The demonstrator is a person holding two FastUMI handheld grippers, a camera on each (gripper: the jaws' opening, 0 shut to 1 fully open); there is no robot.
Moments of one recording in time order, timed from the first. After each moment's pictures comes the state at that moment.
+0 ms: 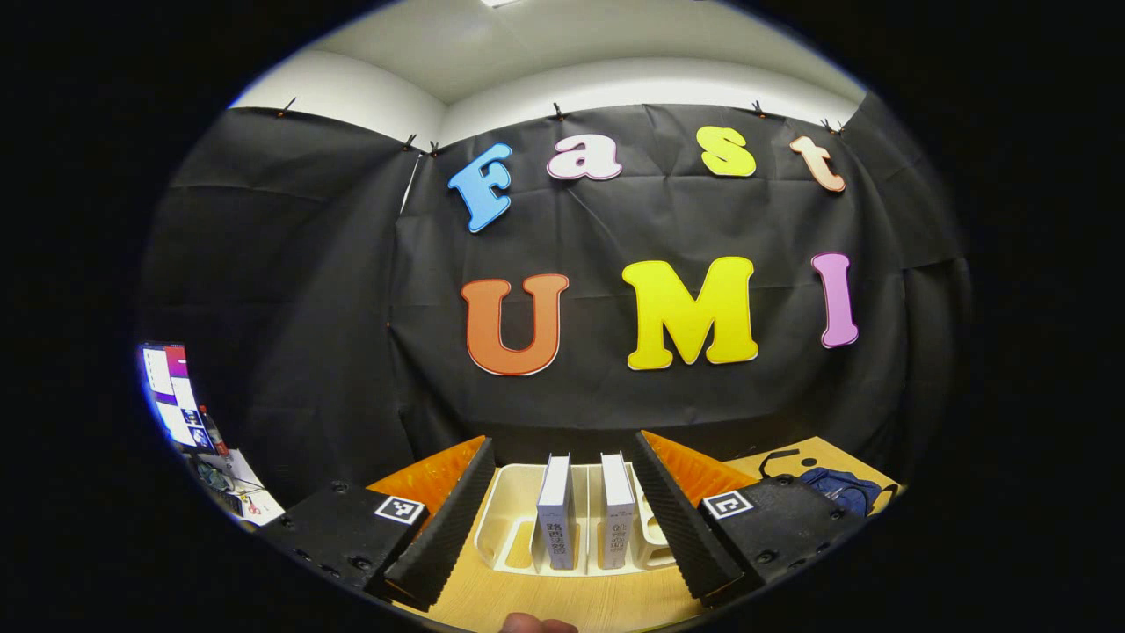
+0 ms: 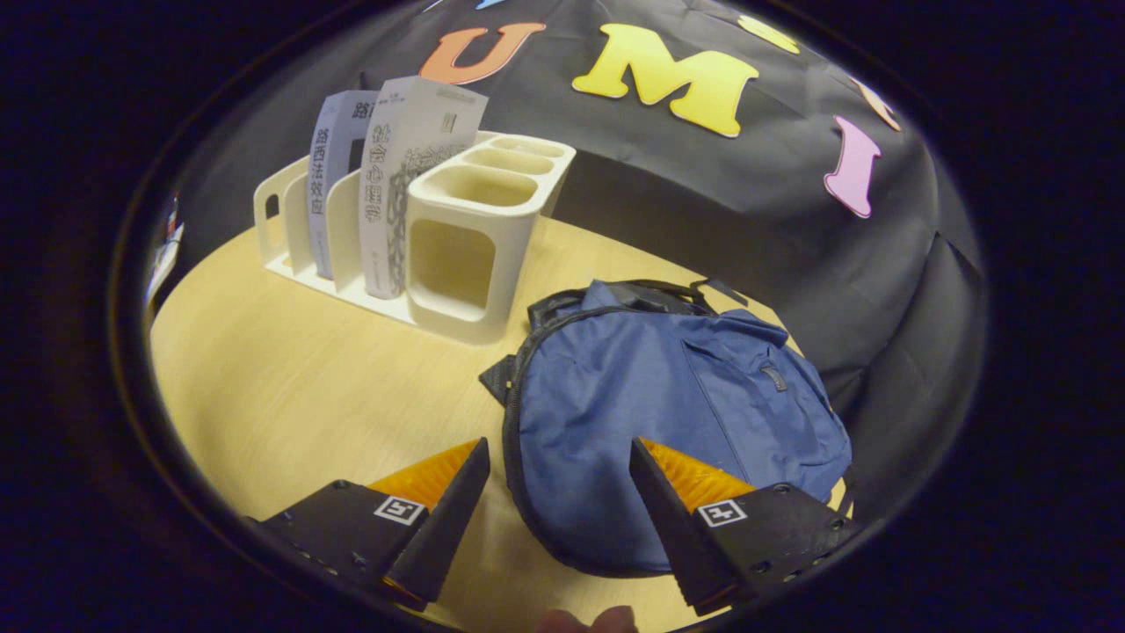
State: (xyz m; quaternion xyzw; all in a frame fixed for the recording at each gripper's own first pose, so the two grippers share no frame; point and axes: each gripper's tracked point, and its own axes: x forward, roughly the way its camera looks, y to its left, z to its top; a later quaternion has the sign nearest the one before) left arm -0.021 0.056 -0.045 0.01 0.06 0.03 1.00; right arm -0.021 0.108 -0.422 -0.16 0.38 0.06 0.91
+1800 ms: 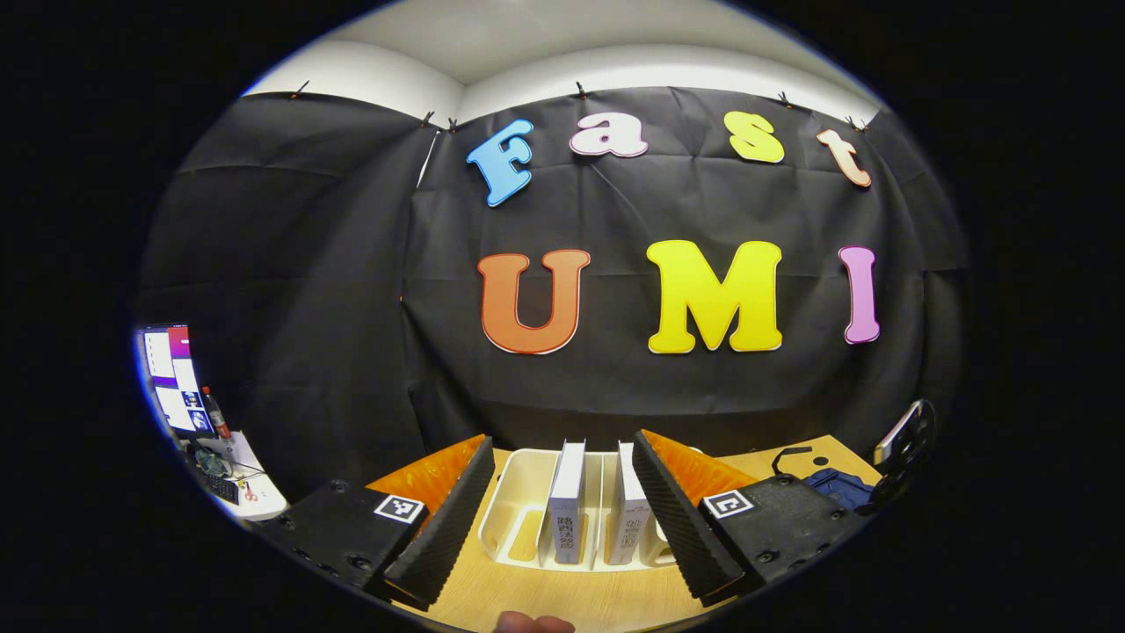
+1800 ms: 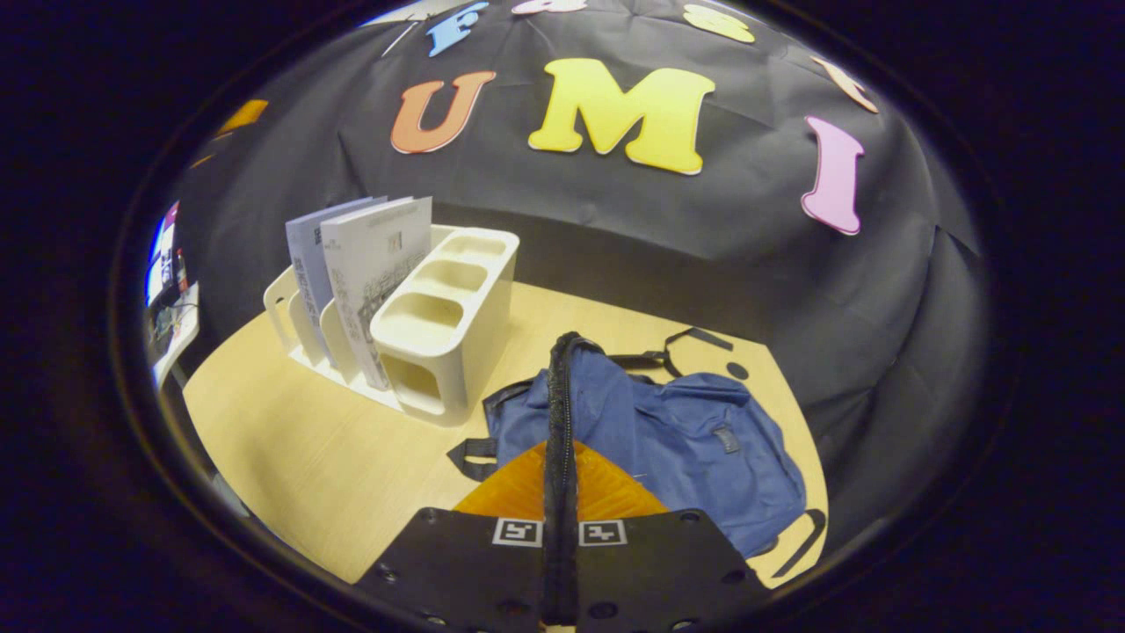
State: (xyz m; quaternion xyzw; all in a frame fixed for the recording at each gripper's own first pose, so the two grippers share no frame) left arm 0.014 0.069 -0.068 -0.02 0.10 0.04 0.99; right arm 0.026 0.039 -0.290 -0.08 0.34 0.11 0.93
